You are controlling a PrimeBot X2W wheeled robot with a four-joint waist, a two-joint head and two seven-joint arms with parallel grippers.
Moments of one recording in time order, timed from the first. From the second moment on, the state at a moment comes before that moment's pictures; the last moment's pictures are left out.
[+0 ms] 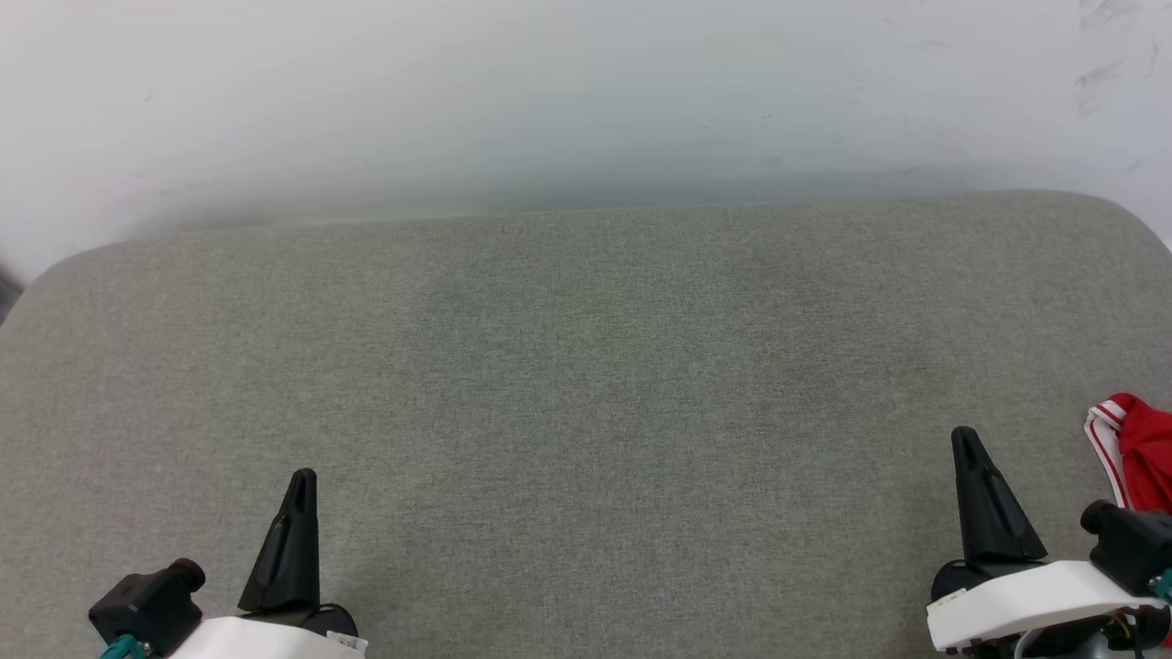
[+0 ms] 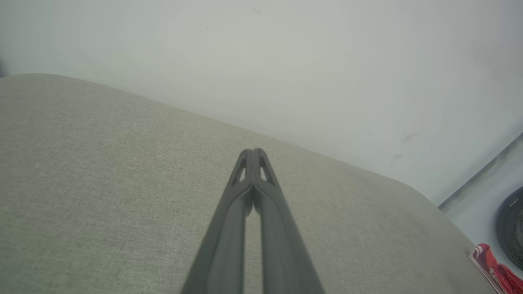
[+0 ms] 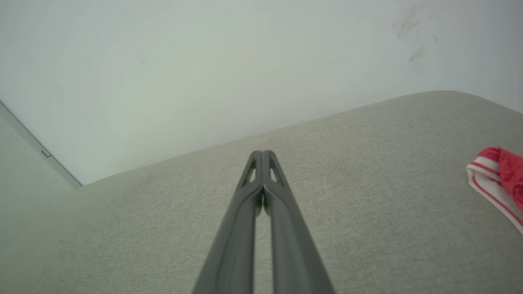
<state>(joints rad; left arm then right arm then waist) 0.10 0.13 0.00 0.01 -0.53 -0.13 -0.22 0.01 -0.07 -0.02 0.07 0.37 0.13 -0.16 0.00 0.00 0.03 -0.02</state>
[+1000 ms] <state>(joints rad) 0.03 0.12 0.02 0.10 -0.95 -0.13 -0.12 -0.02 -0.07 -0.04 0.14 0.85 0.13 -0.07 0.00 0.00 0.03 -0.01</state>
